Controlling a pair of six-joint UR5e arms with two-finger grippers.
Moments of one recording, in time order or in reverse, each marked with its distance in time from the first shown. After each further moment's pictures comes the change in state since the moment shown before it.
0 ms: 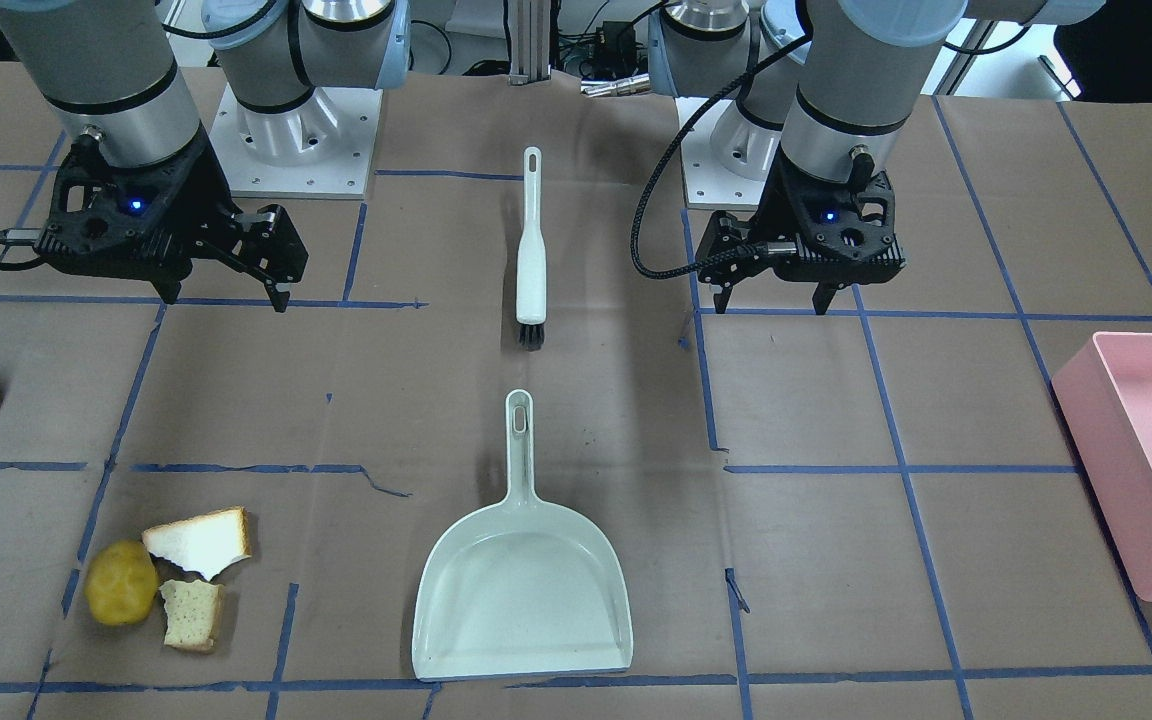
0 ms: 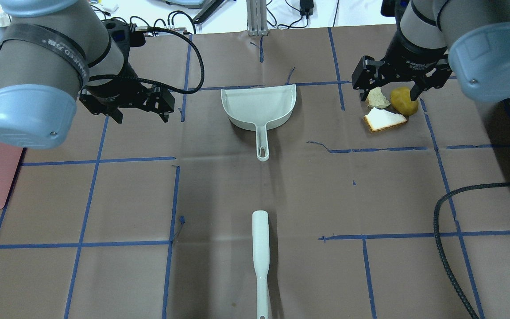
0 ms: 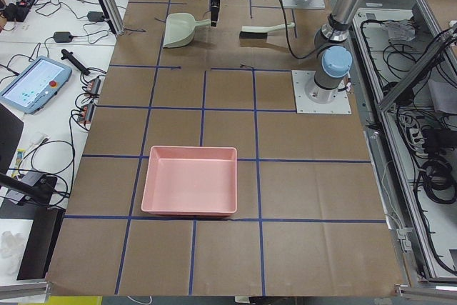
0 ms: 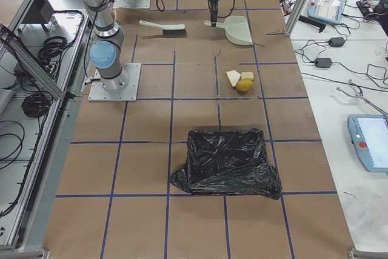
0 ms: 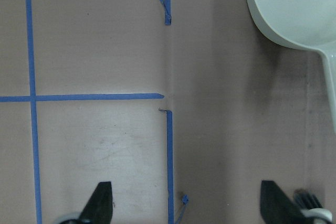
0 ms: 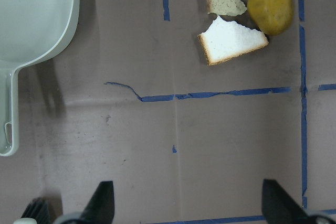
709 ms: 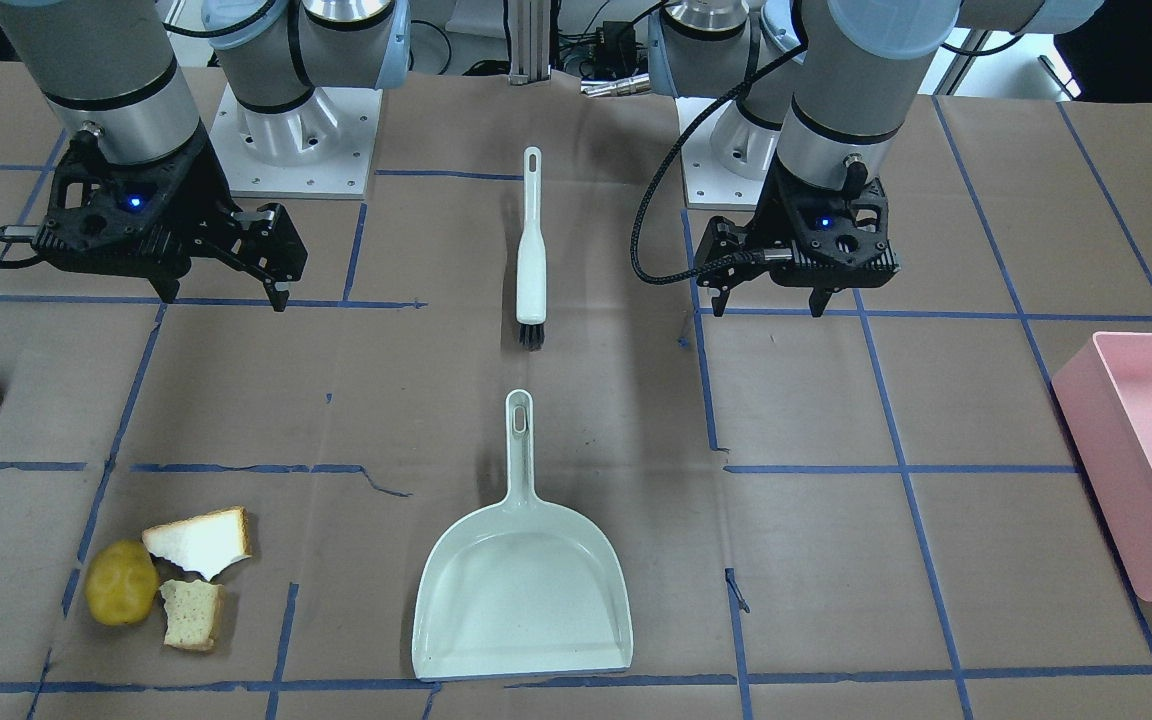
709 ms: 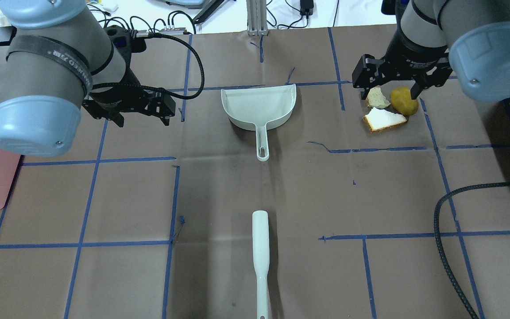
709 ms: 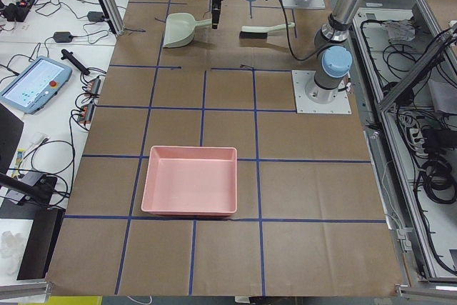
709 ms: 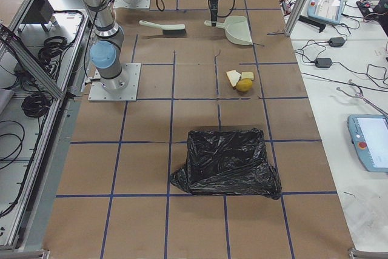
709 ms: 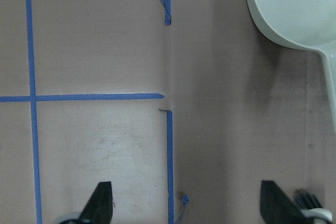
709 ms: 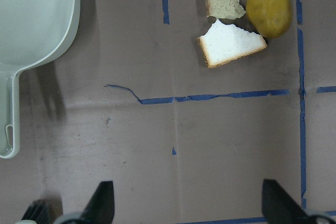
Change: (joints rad) left arm 0.001 0.007 -0.040 0.049 0.002 -0.010; right arm 0.001 -0.001 -0.004 -0.004 -0.002 0.002
